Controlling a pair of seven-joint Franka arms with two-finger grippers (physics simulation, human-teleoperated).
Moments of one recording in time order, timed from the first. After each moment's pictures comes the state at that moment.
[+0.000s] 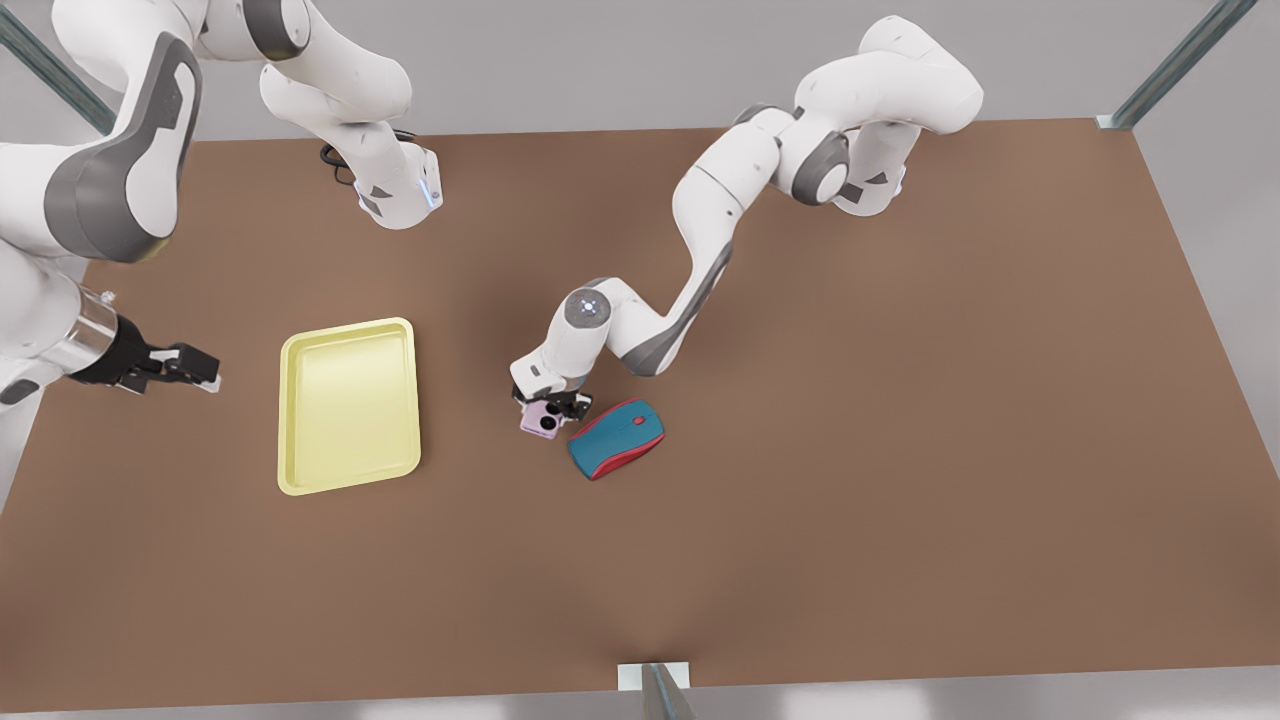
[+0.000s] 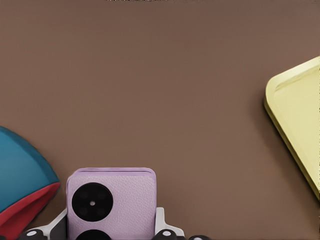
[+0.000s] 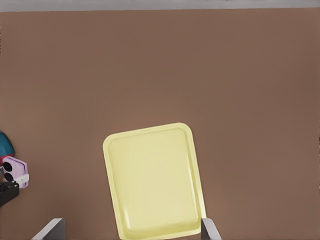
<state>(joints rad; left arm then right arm) -1.02 1.27 0.23 -0.76 -0.34 2.40 -0.52 0.01 0.26 -0.08 -1.22 0.02 1.46 -0.05</state>
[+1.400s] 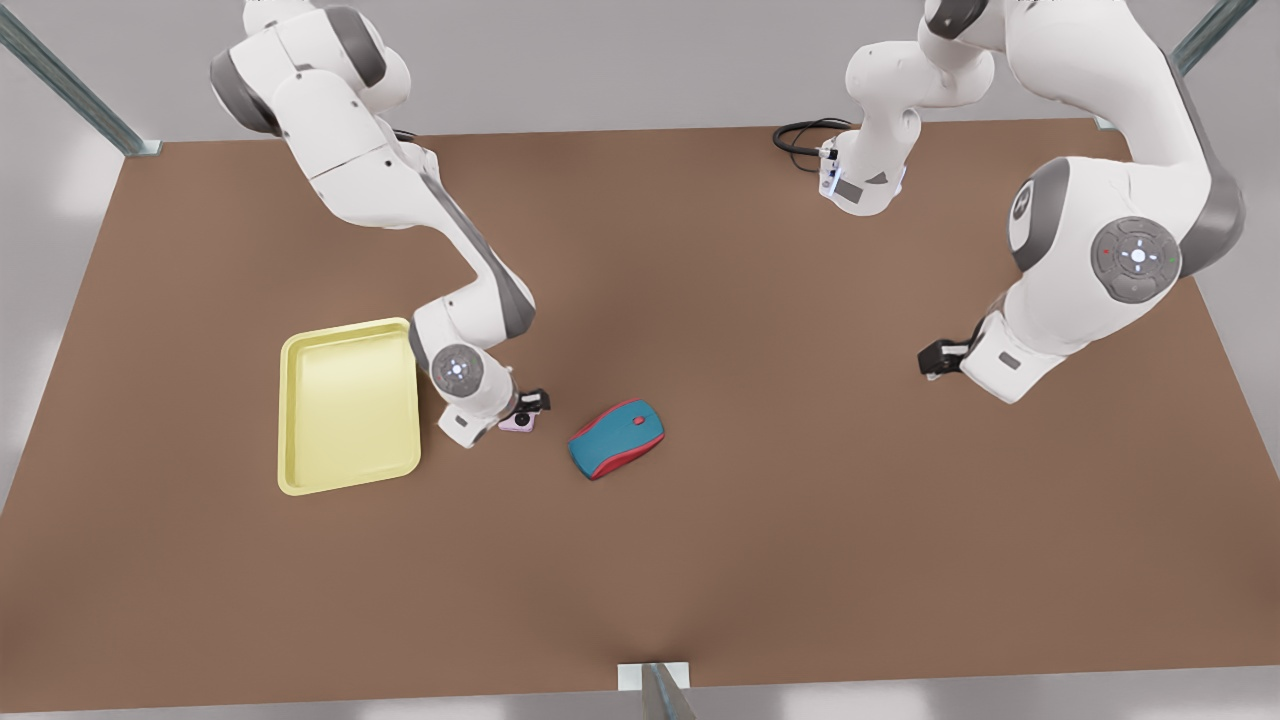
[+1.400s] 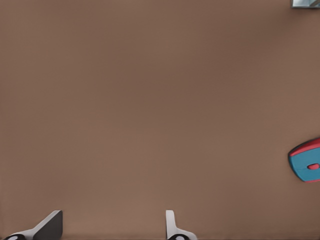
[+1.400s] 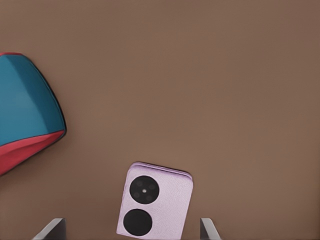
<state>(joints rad) -0.04 0.31 -0.18 -1.28 0.10 1.48 -0.23 0.35 0.51 0.13 -1.86 0.04 2.27 0.38</state>
